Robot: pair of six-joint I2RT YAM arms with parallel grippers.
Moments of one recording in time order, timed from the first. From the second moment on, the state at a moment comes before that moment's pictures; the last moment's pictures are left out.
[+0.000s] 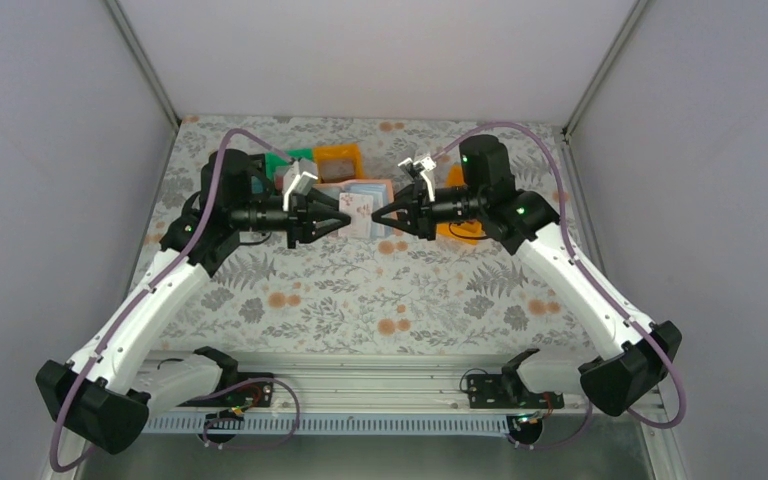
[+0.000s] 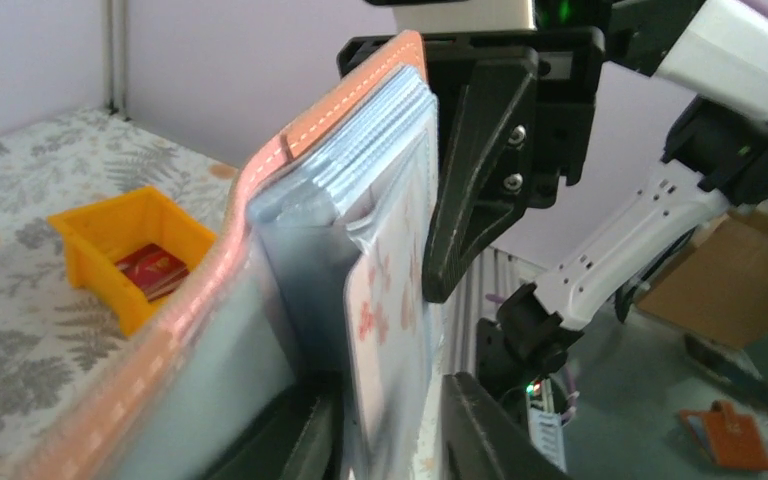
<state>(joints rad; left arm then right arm) -0.42 1.08 1.09 -0.34 0.98 -0.08 0.57 1.27 1.32 -0.53 -0.92 0.04</state>
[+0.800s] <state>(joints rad) -0.39 1.08 1.10 -0.38 1.08 -0.08 0.52 1.24 1.27 -0.51 -1.03 0.01</state>
